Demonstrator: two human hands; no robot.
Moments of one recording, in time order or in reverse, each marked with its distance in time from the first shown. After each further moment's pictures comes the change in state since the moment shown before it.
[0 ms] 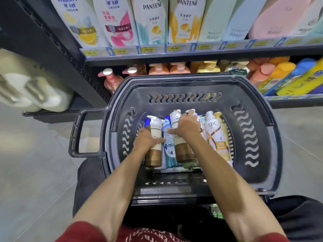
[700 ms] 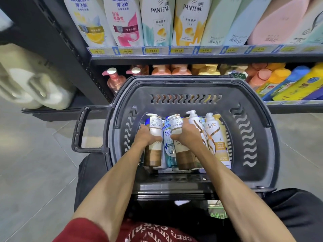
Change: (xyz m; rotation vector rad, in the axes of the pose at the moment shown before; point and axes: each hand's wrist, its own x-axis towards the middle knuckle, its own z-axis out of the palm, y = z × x) left_hand -0.009 0.003 -0.017 -0.150 -0.005 0.005; right_hand -0.029 0.011 0.013 0.346 -0.008 -0.031
